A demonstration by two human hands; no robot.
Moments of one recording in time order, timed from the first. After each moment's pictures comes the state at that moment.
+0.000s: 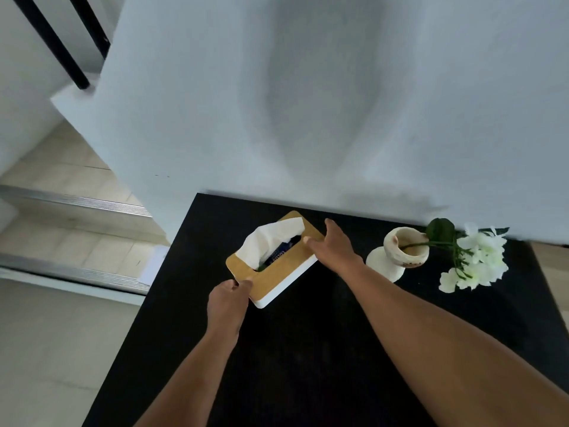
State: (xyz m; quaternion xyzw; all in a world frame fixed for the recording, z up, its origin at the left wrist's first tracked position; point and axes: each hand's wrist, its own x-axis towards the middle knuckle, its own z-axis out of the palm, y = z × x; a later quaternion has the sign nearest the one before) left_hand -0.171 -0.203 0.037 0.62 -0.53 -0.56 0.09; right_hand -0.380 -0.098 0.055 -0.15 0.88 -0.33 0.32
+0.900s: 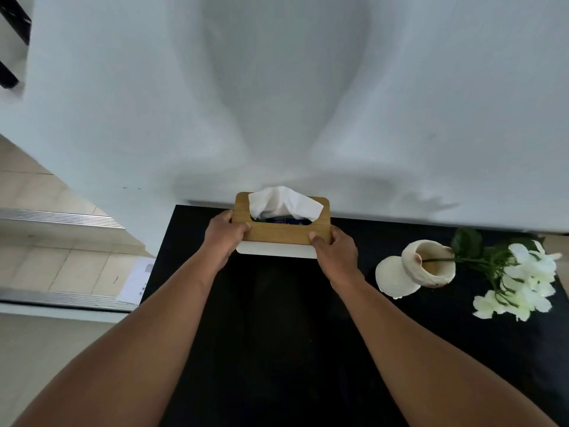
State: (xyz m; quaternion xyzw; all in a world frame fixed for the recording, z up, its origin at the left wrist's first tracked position) left_hand -0.311 -0.346 0.042 0.46 -0.69 -0.56 0.03; right_hand -0.400 -0.139 0.008 0.01 0.86 -0.46 0.23
